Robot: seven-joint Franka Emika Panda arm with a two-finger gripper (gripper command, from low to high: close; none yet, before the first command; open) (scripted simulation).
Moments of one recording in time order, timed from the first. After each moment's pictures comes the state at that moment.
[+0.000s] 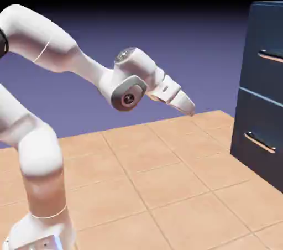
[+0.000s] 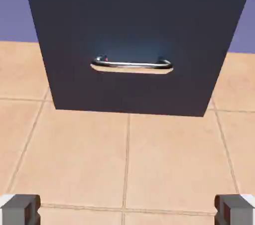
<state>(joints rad) 0.00 -0.54 0.03 -2.79 -0.04 3.03 0.69</state>
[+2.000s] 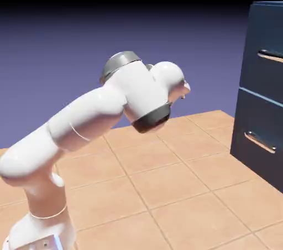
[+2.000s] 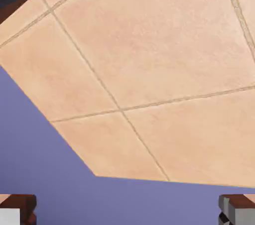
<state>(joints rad) -0.75 0.99 1.40 -1.93 -2.01 2.60 -1.92</state>
